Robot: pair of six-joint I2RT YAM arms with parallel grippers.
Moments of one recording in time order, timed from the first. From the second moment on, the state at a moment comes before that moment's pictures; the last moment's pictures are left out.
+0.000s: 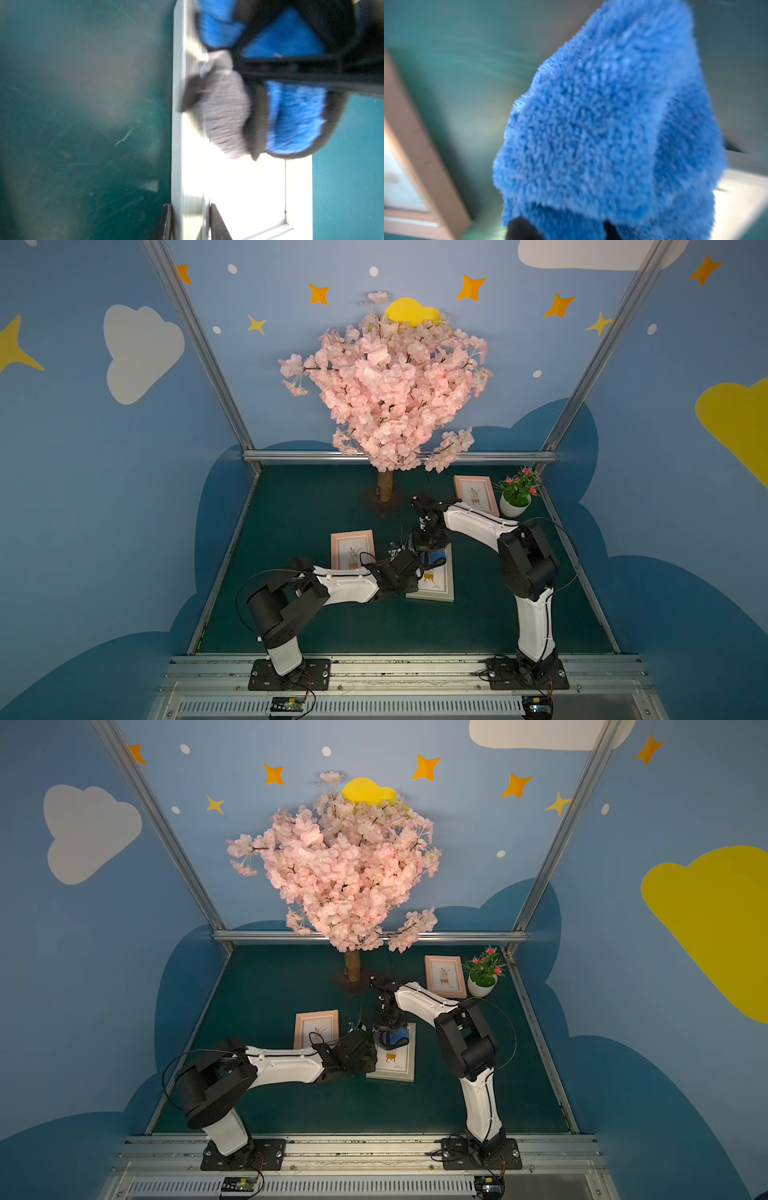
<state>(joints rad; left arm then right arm) -0.94 1.74 0.85 -0.07 -0.10 -0.95 0.61 2.04 1.52 -0.89 -0.07 0.57</state>
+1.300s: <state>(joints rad) -0.94 1.74 0.85 -0.07 -0.10 -0.95 0.61 1.83 1.39 -0.89 -0.06 0.55</state>
